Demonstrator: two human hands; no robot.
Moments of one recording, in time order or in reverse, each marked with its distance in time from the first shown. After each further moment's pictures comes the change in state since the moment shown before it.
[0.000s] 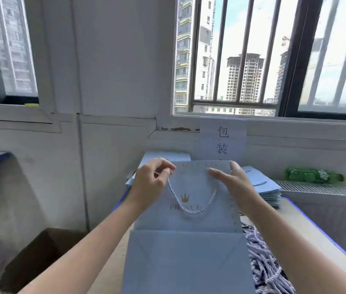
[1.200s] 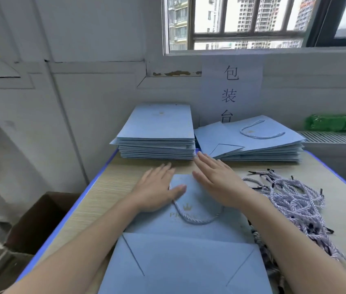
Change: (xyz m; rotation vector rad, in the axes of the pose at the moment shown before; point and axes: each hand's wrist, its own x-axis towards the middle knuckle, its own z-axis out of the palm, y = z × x) left_hand -0.031 -0.116 0.069 0.785 -0.803 -0.138; right_hand 0.006 0.104 0.018 -1.200 -0.511 -0.151
